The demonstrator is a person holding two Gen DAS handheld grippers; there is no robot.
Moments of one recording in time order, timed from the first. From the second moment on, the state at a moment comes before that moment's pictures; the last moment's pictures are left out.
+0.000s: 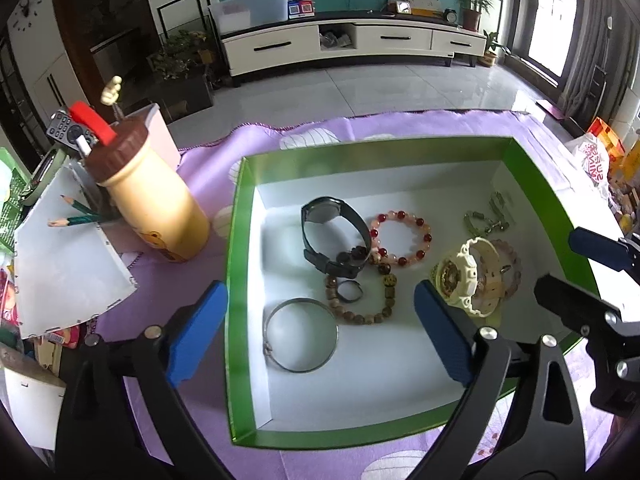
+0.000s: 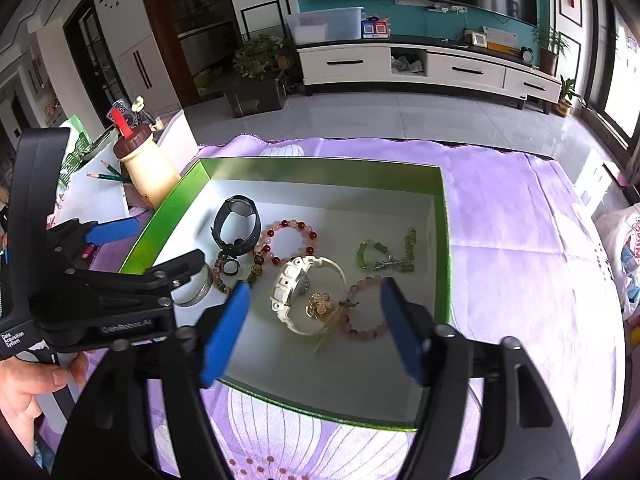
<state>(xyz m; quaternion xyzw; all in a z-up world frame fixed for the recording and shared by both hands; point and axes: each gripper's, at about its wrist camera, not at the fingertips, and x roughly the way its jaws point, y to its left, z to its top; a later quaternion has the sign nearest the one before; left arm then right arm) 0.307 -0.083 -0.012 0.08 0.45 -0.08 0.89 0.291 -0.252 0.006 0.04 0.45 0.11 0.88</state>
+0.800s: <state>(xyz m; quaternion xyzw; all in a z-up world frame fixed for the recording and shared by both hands) 0.294 -0.077 0.038 0.05 0.47 -0.06 0.88 0.289 -0.259 0.043 0.02 0.46 0.06 0.89</state>
